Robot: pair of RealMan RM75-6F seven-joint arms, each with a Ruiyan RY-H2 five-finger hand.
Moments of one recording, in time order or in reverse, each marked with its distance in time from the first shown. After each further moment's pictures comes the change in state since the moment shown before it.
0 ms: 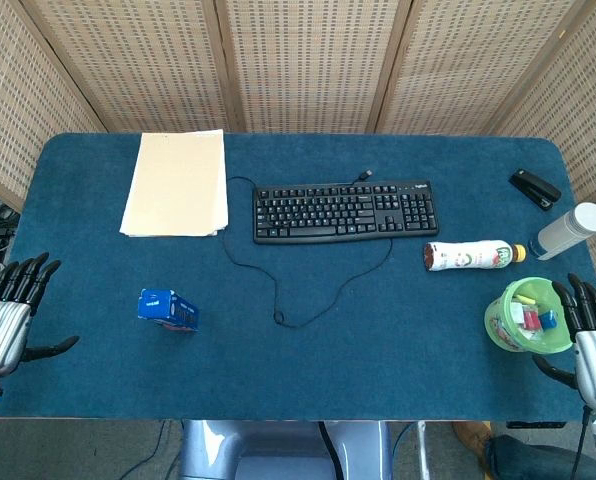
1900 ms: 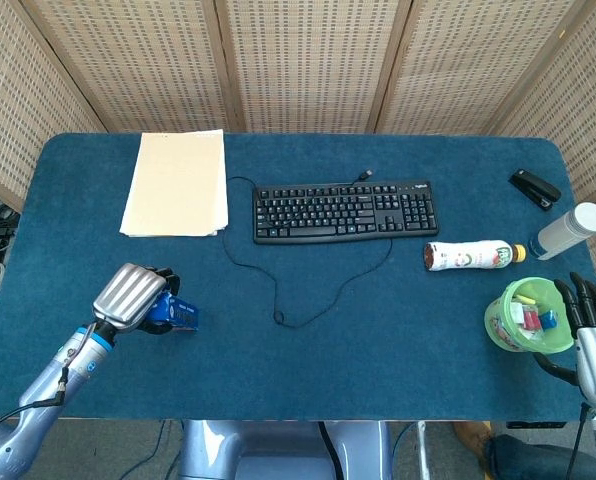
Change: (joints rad) left arm -0.399 -0.028 -0.140 -0.221 -0.303 -0.488 0.444; right arm 0.007 0.001 0.016 -0.002 0.040 -0.035 -0.001
